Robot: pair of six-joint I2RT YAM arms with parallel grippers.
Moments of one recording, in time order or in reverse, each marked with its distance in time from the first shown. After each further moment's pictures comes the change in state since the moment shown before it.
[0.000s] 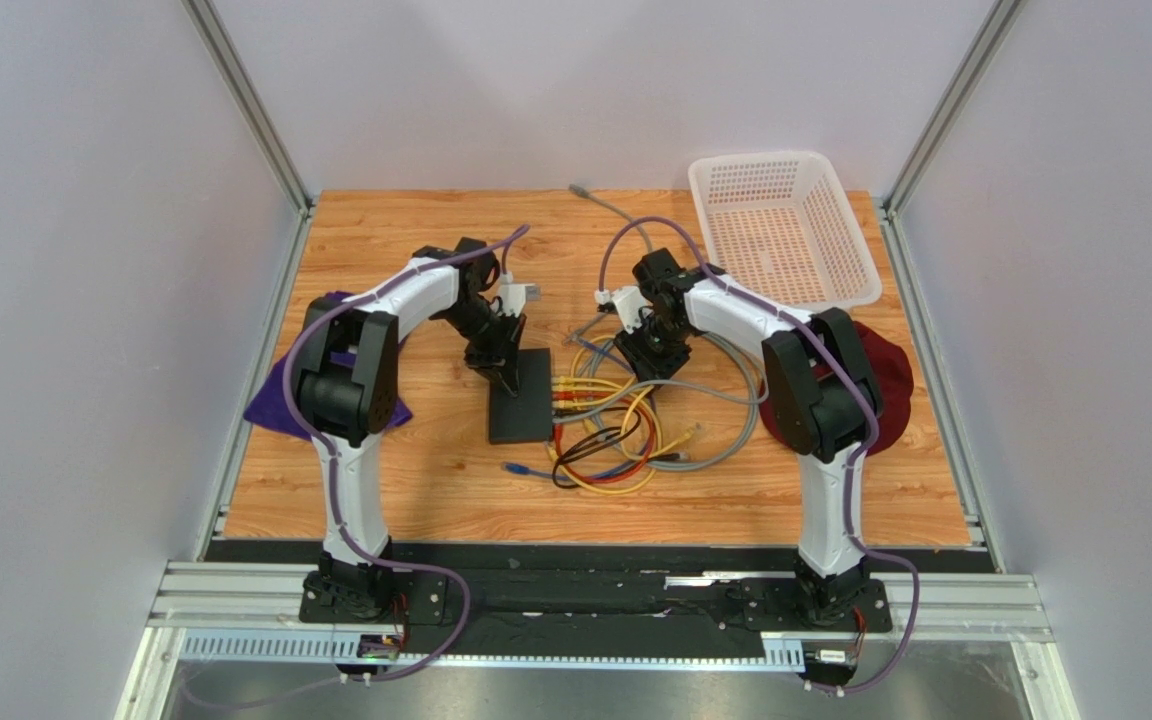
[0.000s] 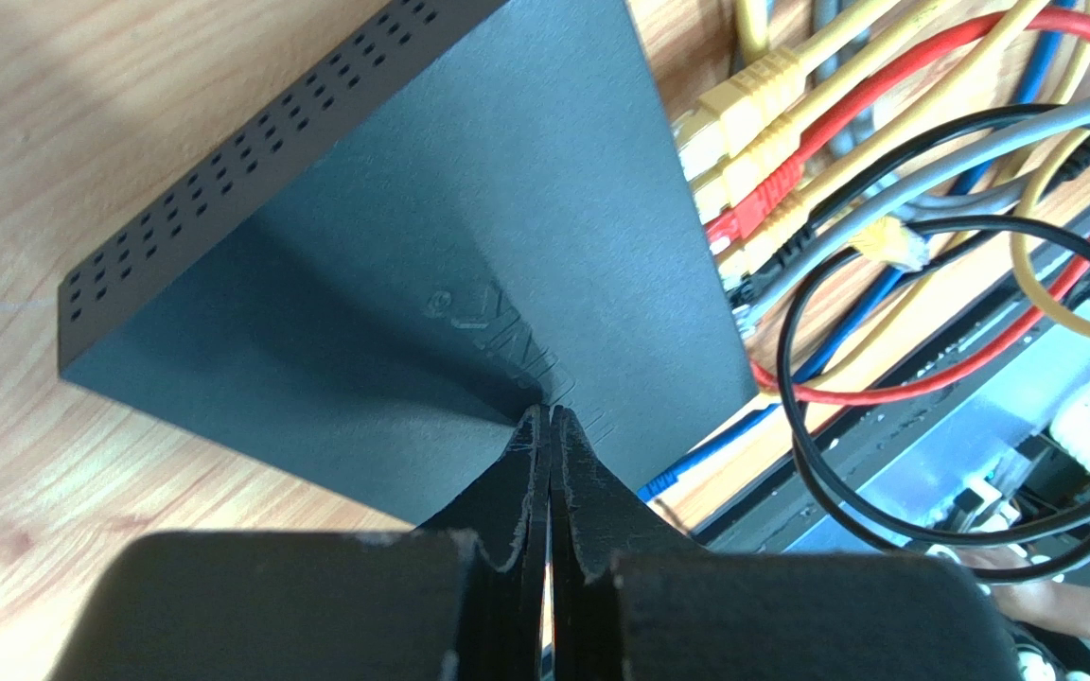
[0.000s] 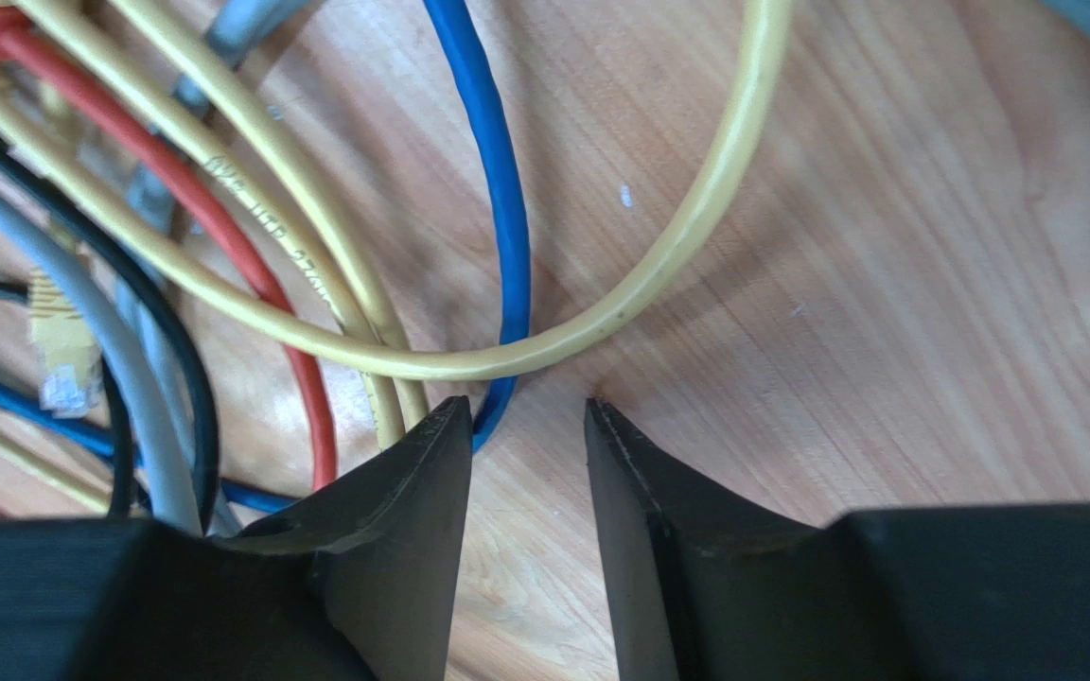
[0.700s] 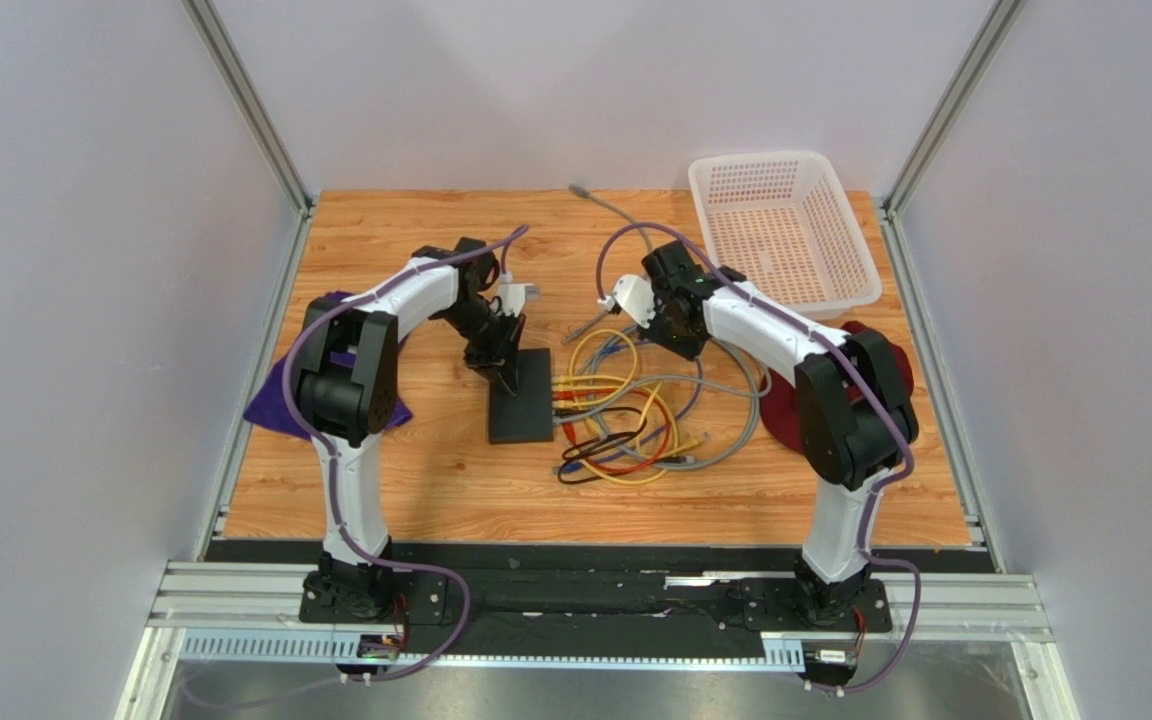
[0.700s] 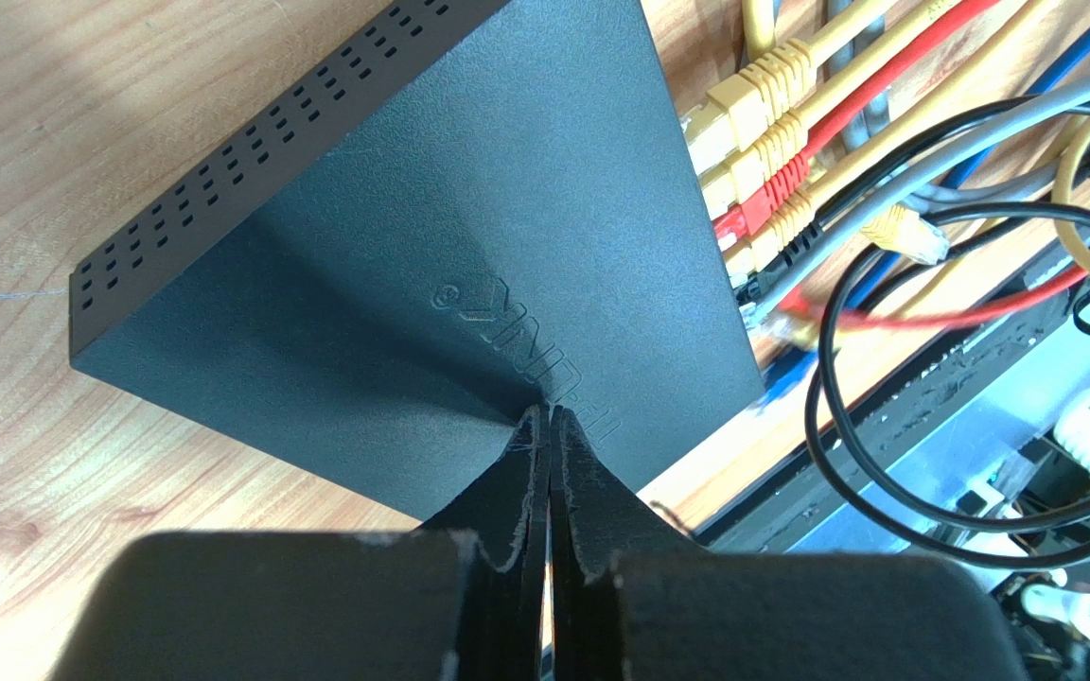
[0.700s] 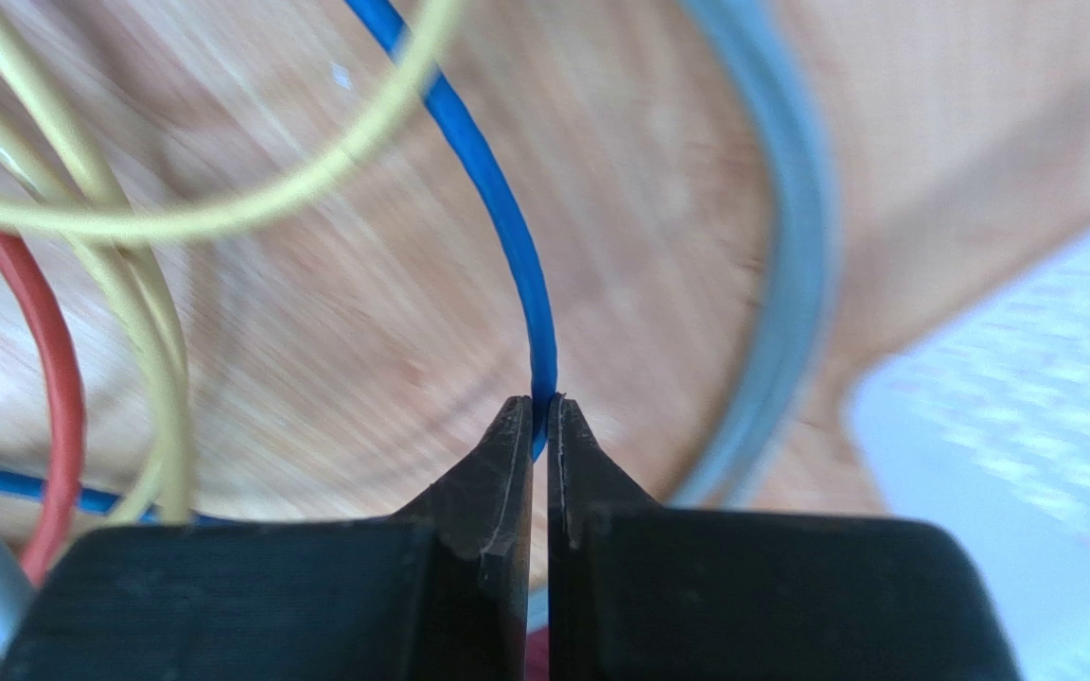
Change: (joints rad) left arm 0.000 -0.002 0.000 0.000 0.000 -0.001; right arm 0.008 -0.159 -0.100 0.106 0.329 -0.327
